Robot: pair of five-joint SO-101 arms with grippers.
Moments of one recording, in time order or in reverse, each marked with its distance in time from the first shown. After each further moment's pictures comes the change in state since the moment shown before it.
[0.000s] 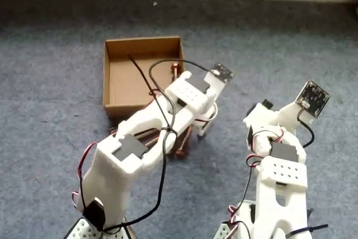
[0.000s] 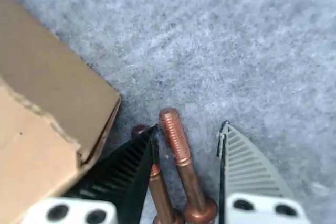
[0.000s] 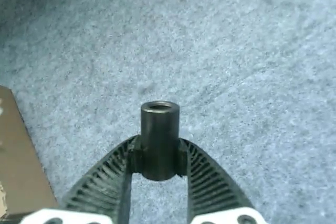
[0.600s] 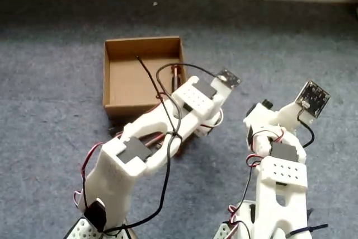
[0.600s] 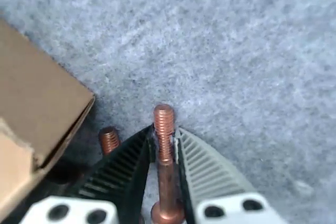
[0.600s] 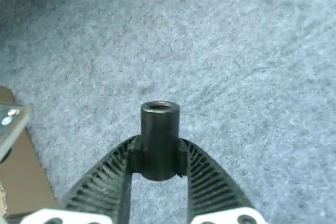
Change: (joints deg) left arm 3.1 0.4 0.1 0.1 1.1; right arm 0.0 0.0 0.0 0.0 0.0
